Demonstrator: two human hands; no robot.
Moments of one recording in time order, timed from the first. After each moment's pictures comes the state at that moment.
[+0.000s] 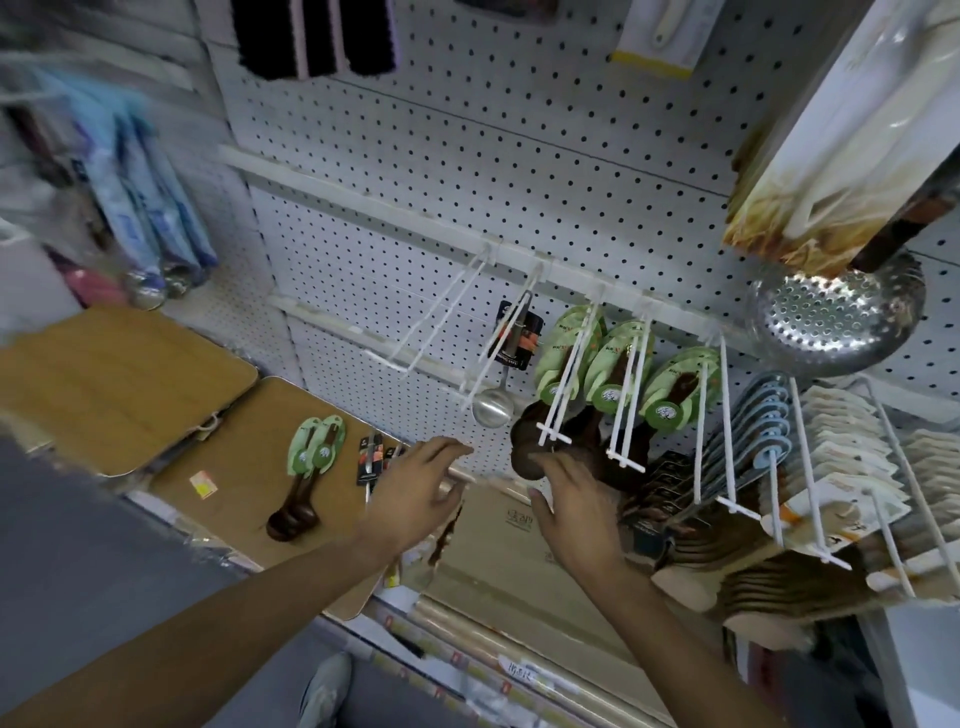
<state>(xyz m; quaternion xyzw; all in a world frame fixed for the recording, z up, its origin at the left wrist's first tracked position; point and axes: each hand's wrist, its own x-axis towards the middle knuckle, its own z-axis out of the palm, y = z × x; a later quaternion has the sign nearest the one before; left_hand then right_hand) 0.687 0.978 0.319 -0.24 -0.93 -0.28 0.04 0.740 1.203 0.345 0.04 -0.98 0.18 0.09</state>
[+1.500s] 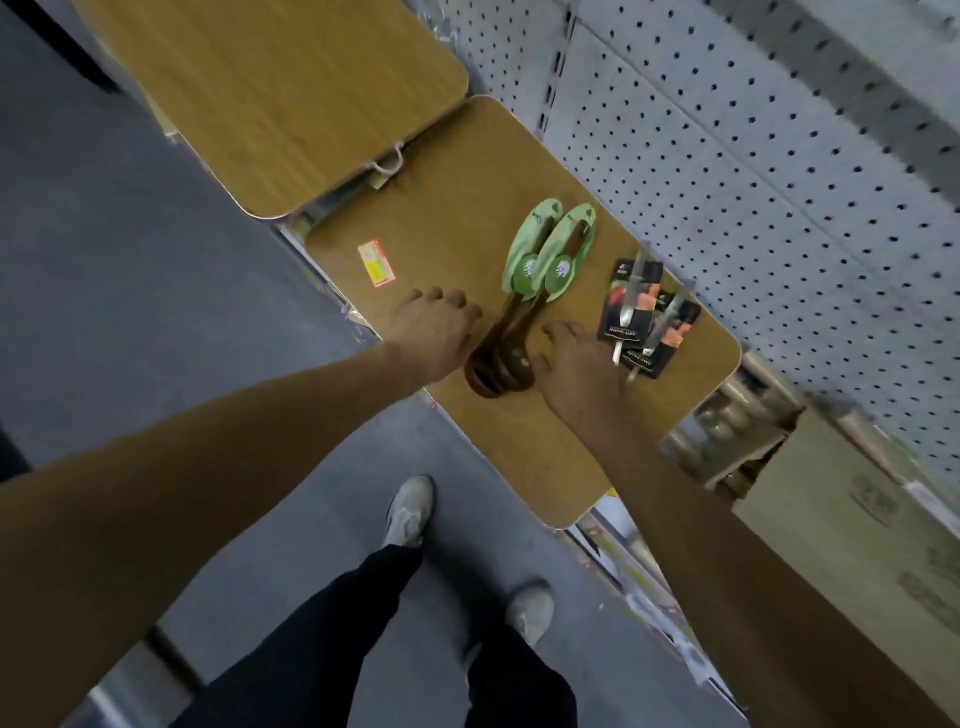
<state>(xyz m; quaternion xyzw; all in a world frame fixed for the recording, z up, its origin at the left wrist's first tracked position) 0.524 0.645 -0.029 -0.10 -0.98 -0.02 -0.15 0.520 0.844 -0.020 0.10 -0.97 0.15 -0.18</state>
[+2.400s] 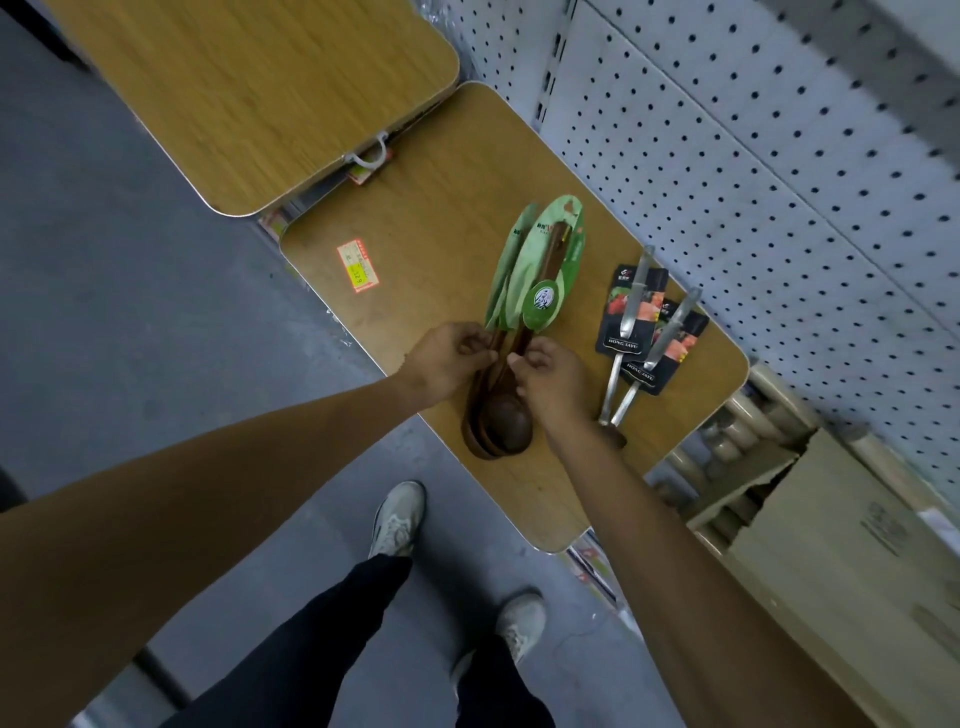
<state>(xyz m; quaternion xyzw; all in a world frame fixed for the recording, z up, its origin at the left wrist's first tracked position) 0.520 0.671 -0.080 0.13 -0.81 -0.53 -0.21 0.513 0.824 -0.062 -0.17 -0.78 0.55 -0.25</state>
